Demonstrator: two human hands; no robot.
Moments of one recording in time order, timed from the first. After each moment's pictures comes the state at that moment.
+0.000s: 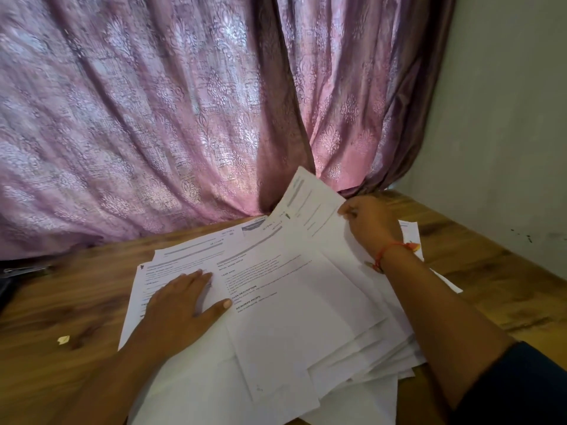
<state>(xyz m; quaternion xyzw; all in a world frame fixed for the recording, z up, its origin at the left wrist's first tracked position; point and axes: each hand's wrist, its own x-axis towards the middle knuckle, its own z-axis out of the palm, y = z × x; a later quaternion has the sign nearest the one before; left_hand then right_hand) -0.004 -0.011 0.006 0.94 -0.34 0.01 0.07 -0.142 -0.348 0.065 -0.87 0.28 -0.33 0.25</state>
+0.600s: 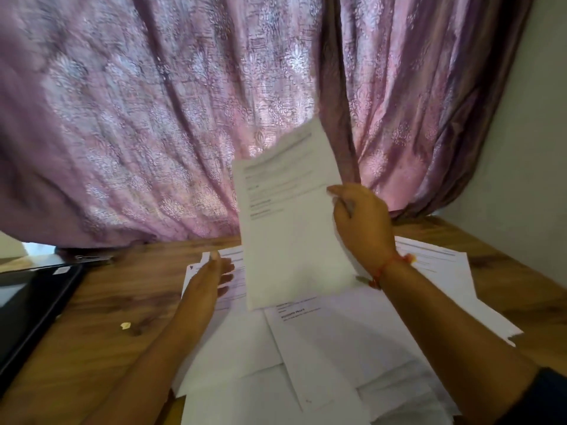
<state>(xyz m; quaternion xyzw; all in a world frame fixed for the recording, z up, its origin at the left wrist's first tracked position) 0.003 -0.001 0.034 0.71 -0.14 -0.08 0.68 -0.106 -0.243 0.118 -0.82 0.09 -0.51 0.25</state>
